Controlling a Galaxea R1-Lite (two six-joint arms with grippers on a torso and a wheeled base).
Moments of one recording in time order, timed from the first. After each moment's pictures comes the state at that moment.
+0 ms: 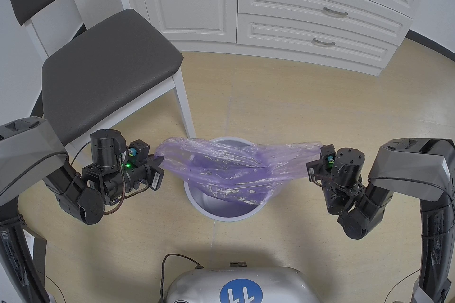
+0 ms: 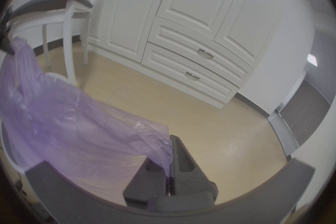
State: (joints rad) left arm -0.27 2.10 -0.73 -1.04 -0.10 0.32; right arm 0.42 2.35 -0.78 -1.55 -0.57 -0.34
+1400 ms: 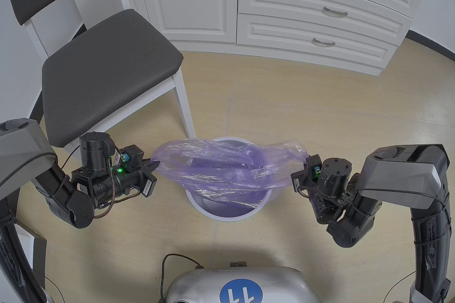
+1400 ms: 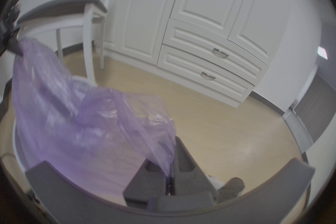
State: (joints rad) left arm -0.24 2.05 -0.65 -1.05 -0.19 0.43; right arm 0.49 2.40 -0.77 -1.55 -0.51 -0.30
